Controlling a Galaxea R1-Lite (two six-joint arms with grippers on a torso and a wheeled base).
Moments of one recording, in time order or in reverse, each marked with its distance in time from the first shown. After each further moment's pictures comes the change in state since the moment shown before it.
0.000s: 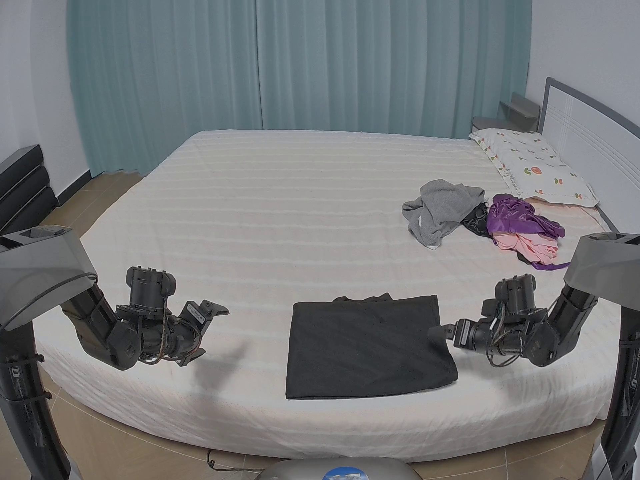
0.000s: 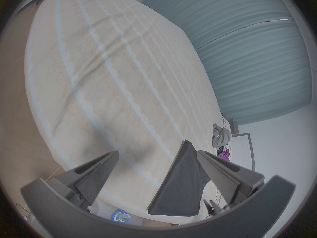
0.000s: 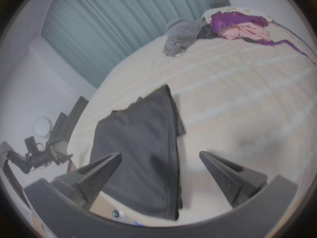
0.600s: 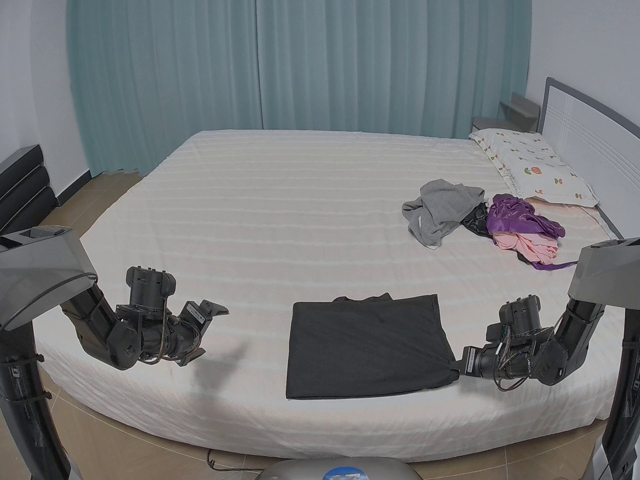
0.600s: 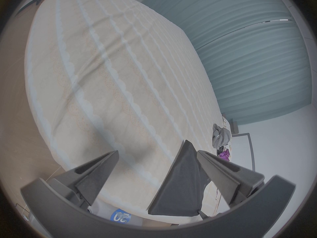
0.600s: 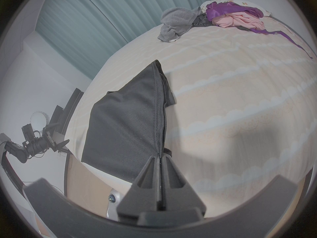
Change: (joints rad) left arm 0.000 0.000 0.000 0.000 0.000 0.000; right arm 0.010 -0.025 0.154 -0.011 -0.002 -0.024
